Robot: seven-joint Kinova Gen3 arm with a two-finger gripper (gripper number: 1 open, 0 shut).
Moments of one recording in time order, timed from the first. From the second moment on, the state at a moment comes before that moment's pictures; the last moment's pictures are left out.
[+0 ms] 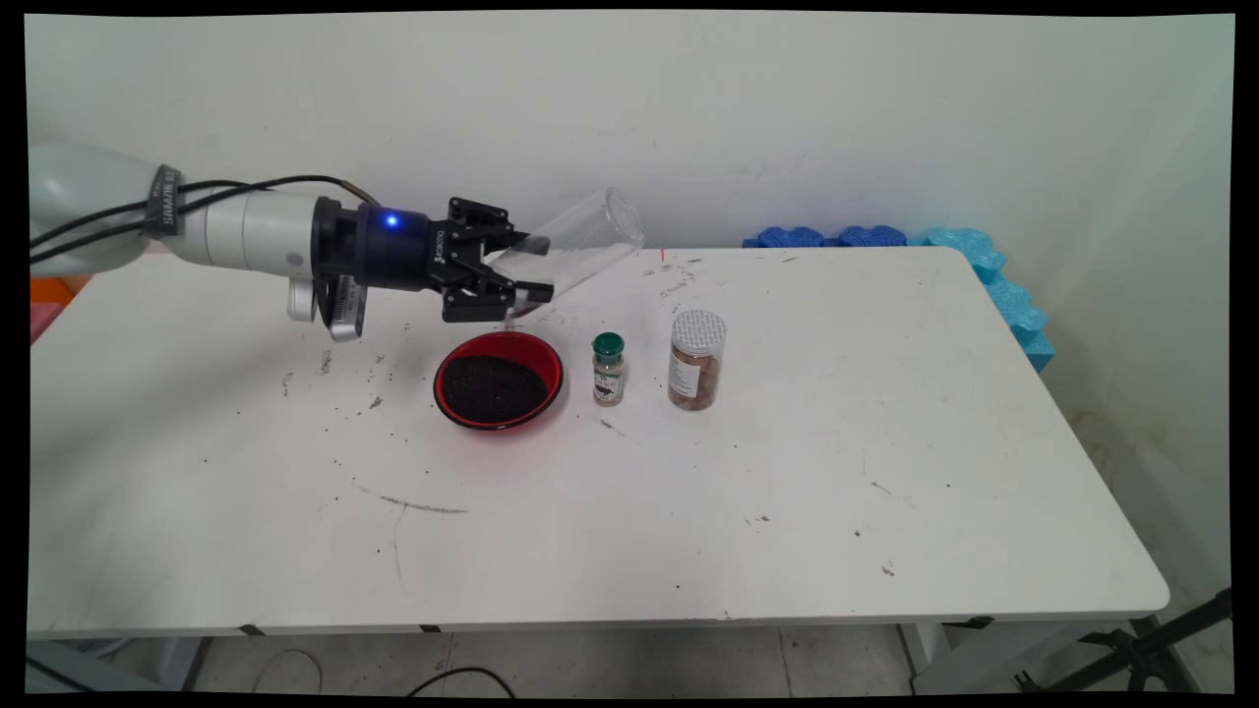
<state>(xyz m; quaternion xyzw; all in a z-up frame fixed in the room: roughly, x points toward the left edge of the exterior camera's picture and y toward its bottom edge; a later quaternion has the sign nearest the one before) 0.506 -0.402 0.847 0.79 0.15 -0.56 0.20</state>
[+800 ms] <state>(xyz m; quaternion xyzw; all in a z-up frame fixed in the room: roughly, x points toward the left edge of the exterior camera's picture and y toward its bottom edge) 0.512 -0.405 0.840 0.82 0.11 -0.52 0.21</state>
